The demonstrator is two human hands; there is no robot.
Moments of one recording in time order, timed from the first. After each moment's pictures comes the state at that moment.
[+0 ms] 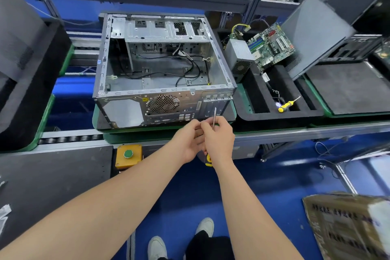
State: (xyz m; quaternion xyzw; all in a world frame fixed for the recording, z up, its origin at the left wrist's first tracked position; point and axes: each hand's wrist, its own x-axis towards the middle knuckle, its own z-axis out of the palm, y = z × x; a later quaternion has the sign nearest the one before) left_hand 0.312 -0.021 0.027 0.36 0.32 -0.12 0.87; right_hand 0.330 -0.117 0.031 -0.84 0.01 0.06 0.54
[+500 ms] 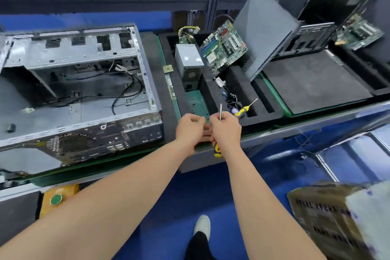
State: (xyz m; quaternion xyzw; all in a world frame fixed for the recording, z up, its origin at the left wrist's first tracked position) left_hand 0.477 -0.162 0.023 0.62 0.31 -0.06 0.72; right_hand 0.498 -0.267 0.034 -0.85 0.11 0.07 0.51
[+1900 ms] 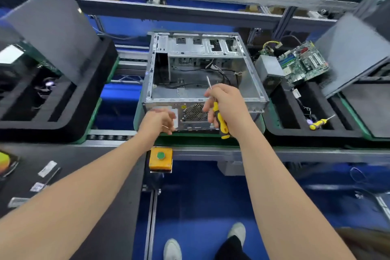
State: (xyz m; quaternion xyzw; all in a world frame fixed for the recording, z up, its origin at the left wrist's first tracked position) left_hand 0.252 0.144 0.059 0.66 0.32 0.03 0.67; right_hand 0.358 -0.039 0.136 -0.71 -0.16 0.26 0.63
